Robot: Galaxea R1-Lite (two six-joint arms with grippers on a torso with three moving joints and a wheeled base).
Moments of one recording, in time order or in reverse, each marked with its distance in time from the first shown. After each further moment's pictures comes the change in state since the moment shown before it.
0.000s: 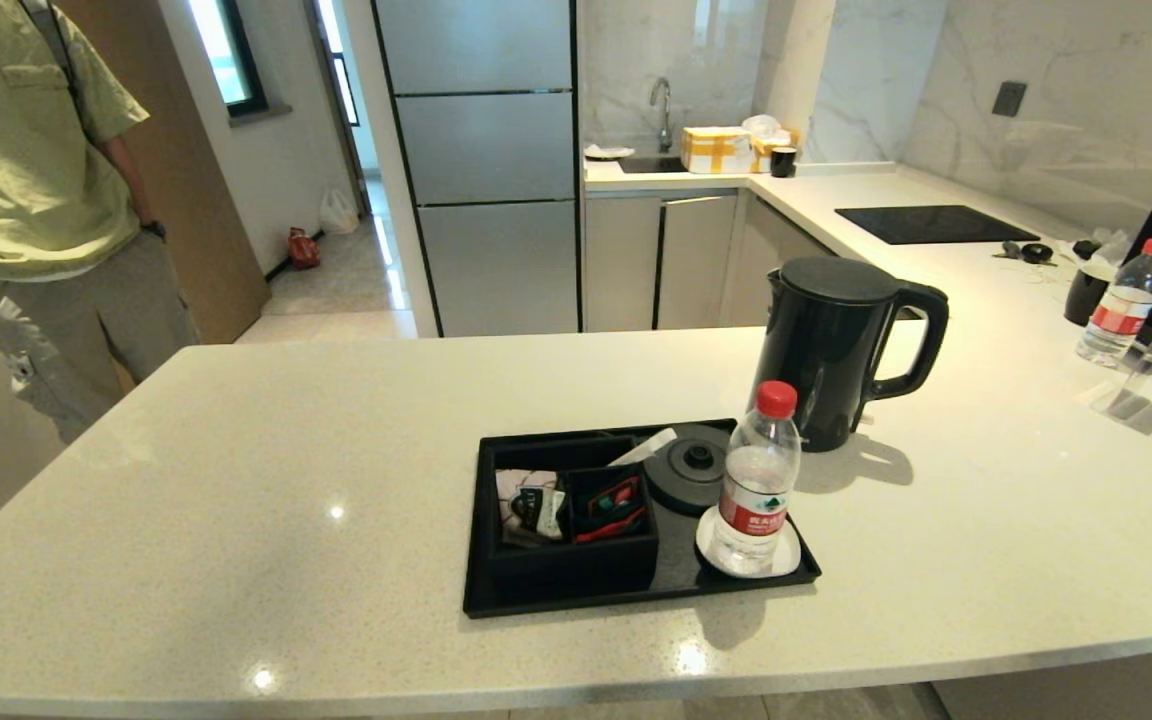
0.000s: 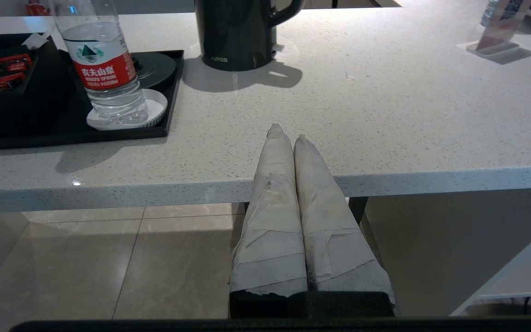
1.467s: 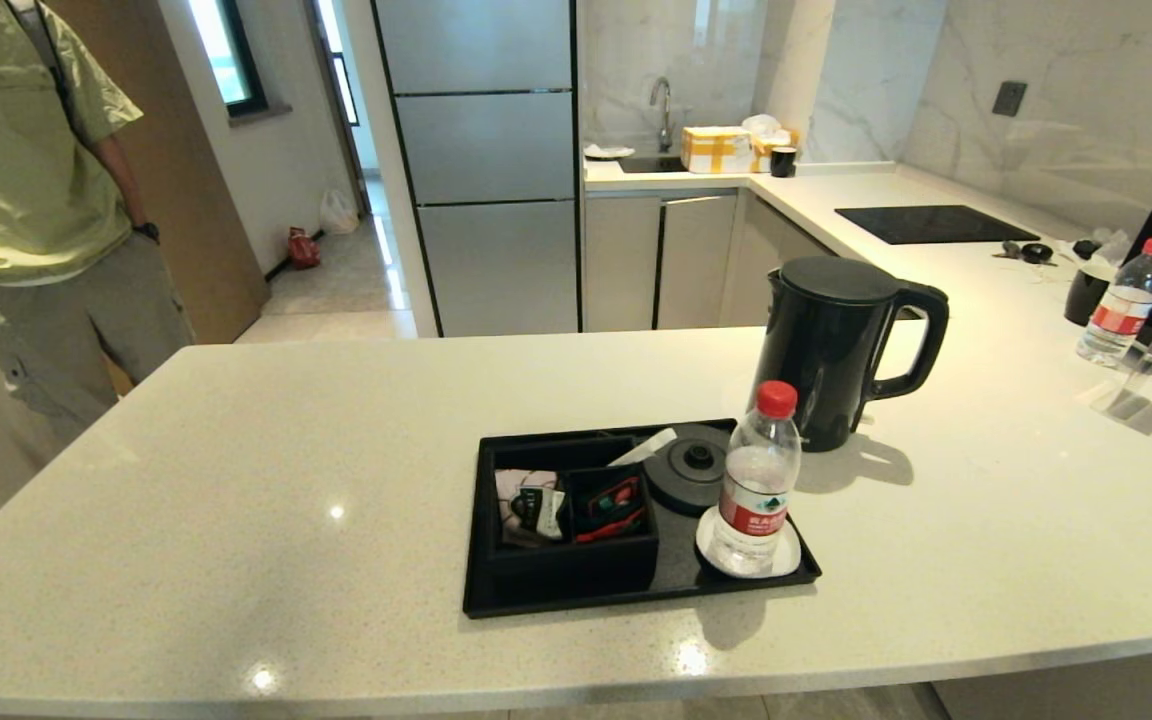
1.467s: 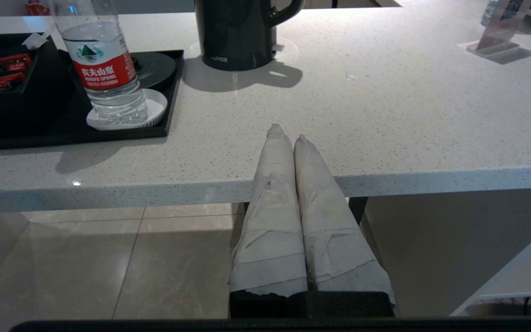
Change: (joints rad) left arm 0.001 -0.016 0.184 -0.023 -0.144 -0.093; right arm 0.000 0.000 0.000 0.000 0.000 0.000
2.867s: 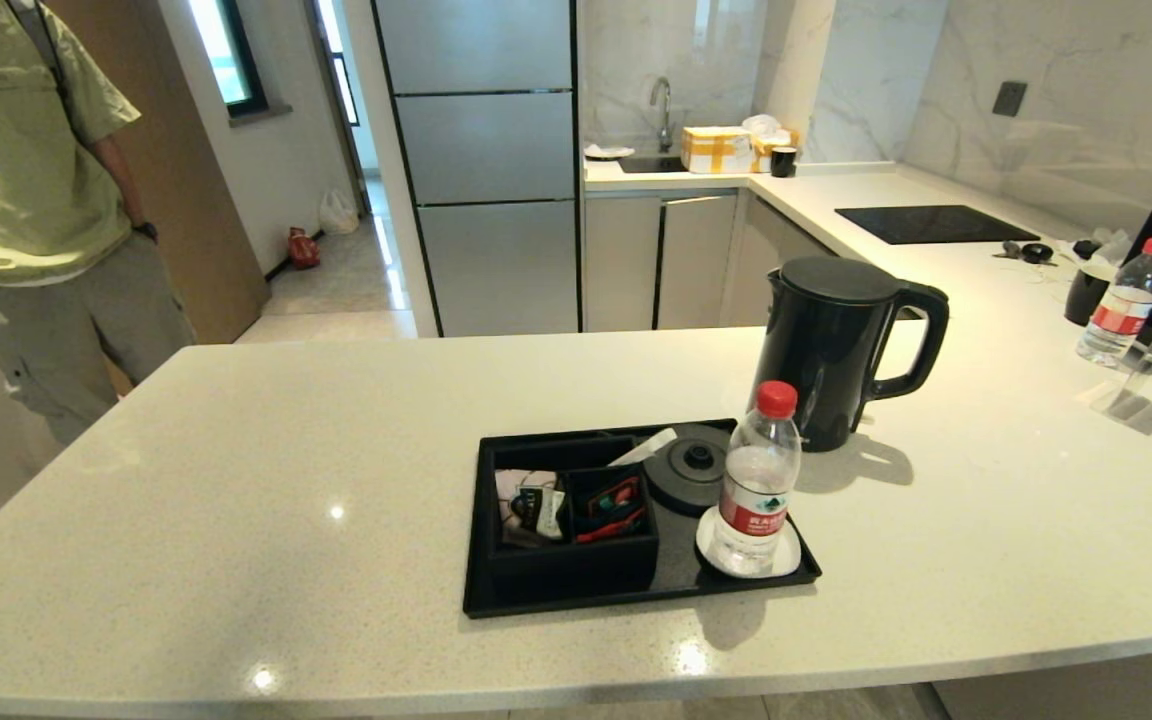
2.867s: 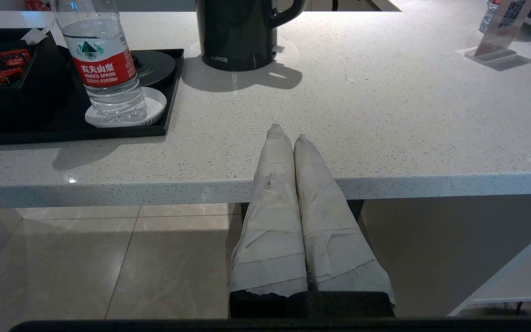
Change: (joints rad) left arm 0.000 0.000 0.015 0.030 0.063 0.018; right arm 0.000 0.000 0.000 -0.003 0.007 -0.023
